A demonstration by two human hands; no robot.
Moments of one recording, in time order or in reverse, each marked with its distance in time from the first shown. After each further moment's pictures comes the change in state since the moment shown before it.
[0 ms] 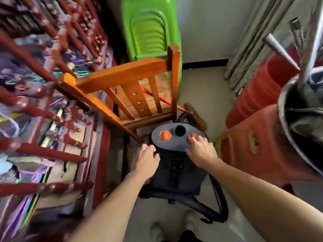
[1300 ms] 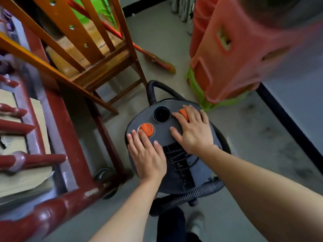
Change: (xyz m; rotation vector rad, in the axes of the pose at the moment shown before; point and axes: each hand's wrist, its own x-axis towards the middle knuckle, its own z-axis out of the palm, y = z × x) left_hand -0.140 -0.097 0.188 0.099 0.230 0.229; right_hand -0.156 -0.044 0.223 0.115 0.364 0.260
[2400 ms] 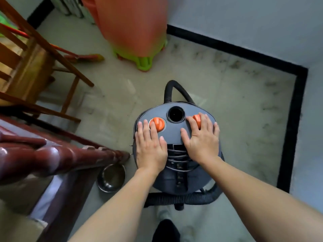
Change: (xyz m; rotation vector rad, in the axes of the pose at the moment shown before) left_hand -0.206 -0.167 -0.024 0.165 -0.326 0.889; right_hand -0.372 -0.155 0.110 0.143 0.209 0.955
